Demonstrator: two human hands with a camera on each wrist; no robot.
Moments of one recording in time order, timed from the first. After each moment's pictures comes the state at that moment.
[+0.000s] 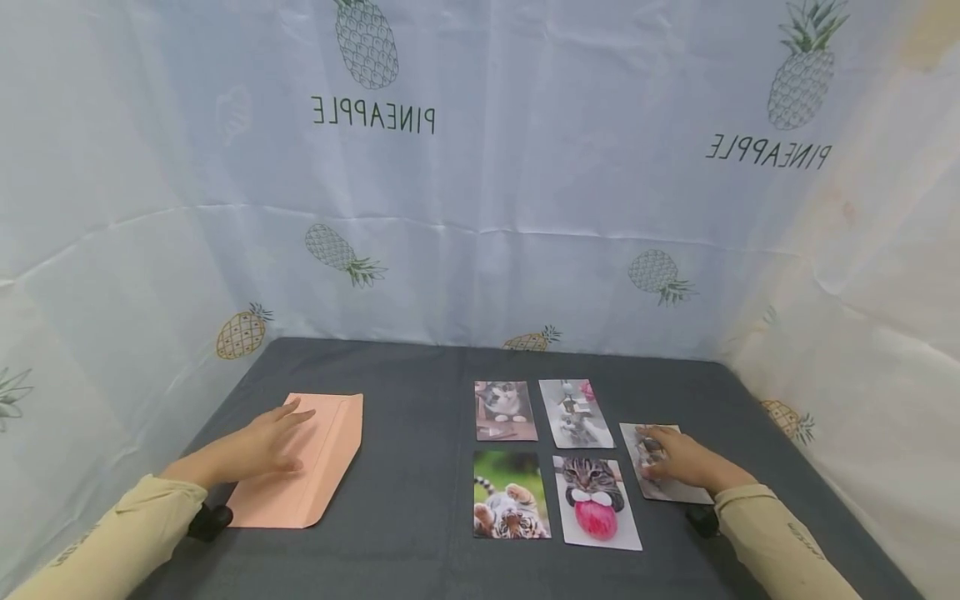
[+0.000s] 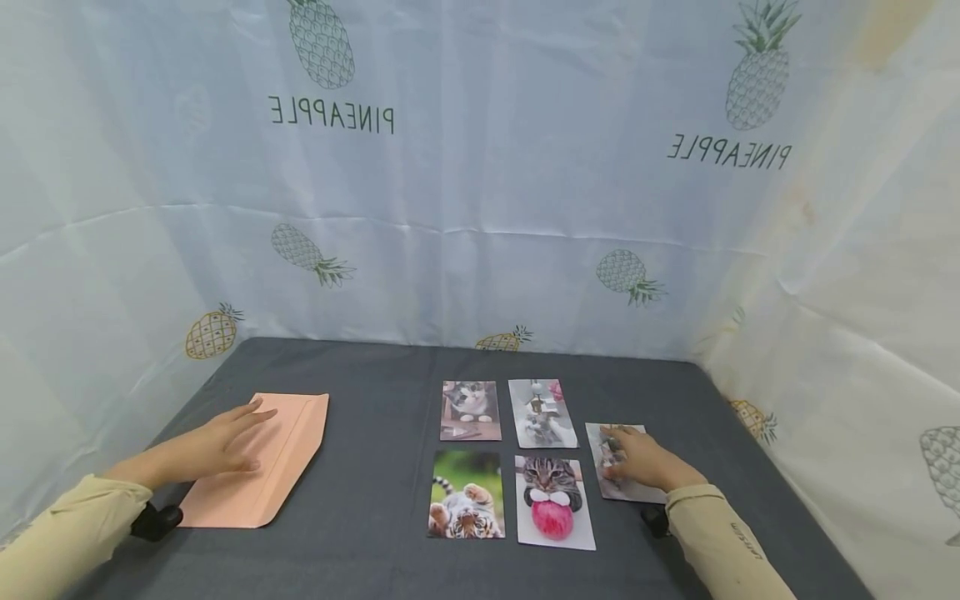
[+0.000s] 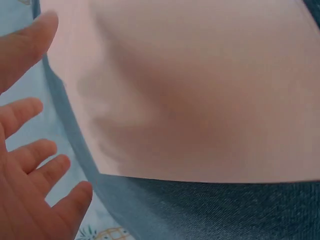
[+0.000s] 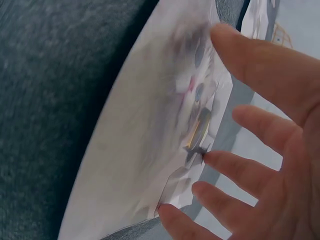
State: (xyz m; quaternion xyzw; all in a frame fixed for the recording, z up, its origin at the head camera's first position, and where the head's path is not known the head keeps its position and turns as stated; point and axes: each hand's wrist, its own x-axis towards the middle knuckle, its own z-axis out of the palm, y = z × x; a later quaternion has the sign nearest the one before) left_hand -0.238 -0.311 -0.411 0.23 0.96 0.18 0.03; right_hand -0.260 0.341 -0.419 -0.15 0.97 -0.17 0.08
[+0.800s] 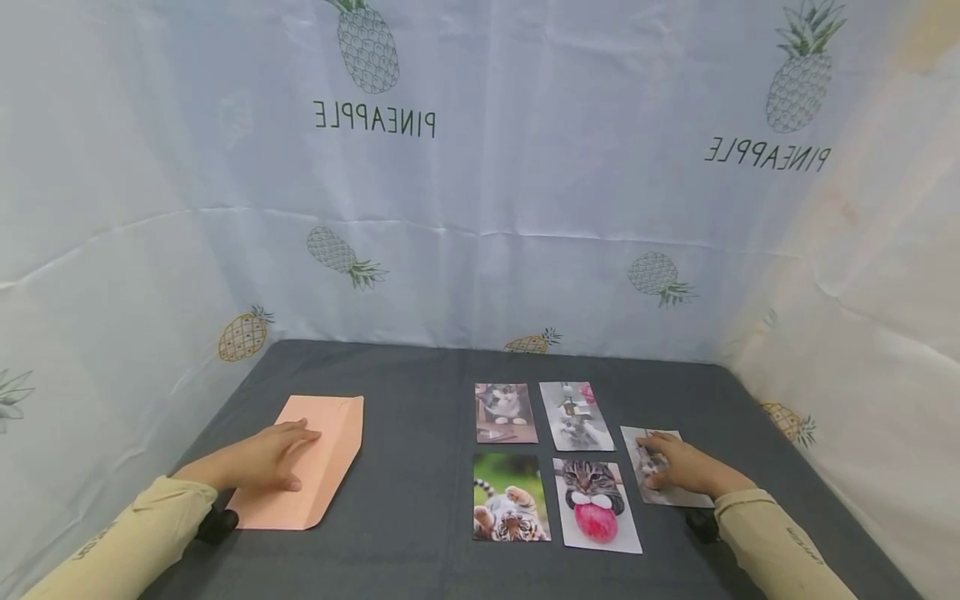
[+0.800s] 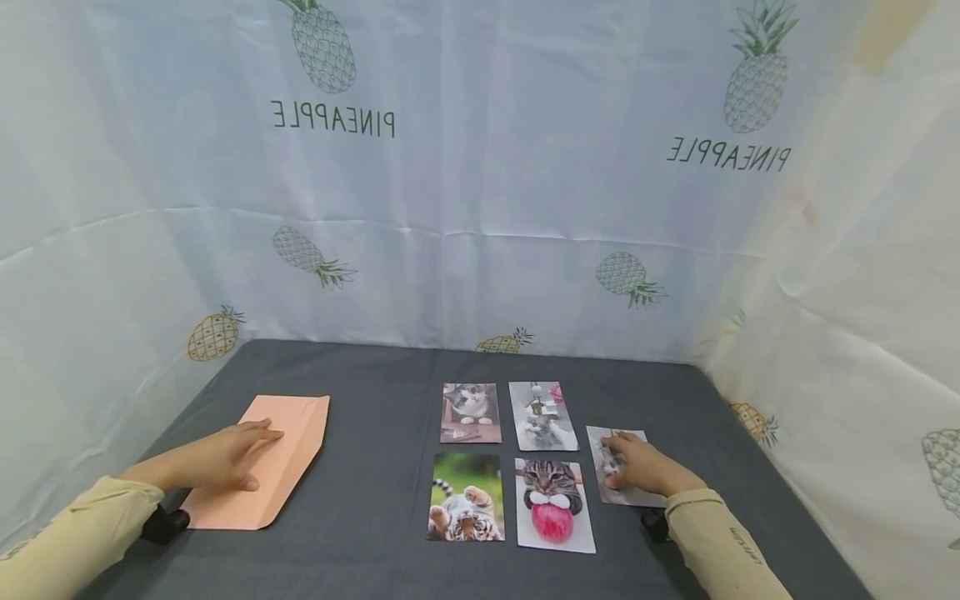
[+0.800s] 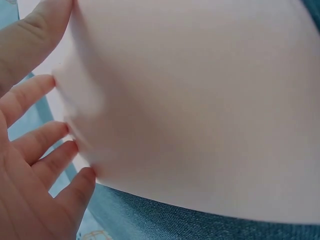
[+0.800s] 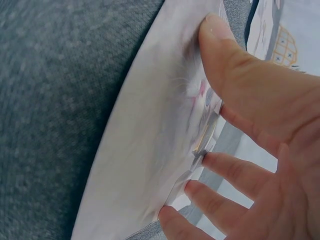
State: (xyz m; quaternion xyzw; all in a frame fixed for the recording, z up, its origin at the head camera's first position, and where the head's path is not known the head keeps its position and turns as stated) left_hand -0.240 -0.310 -0.423 0.25 0.95 0.18 0.07; right_hand -0.259 0.341 -0.421 -0.13 0.97 -0.18 0.12
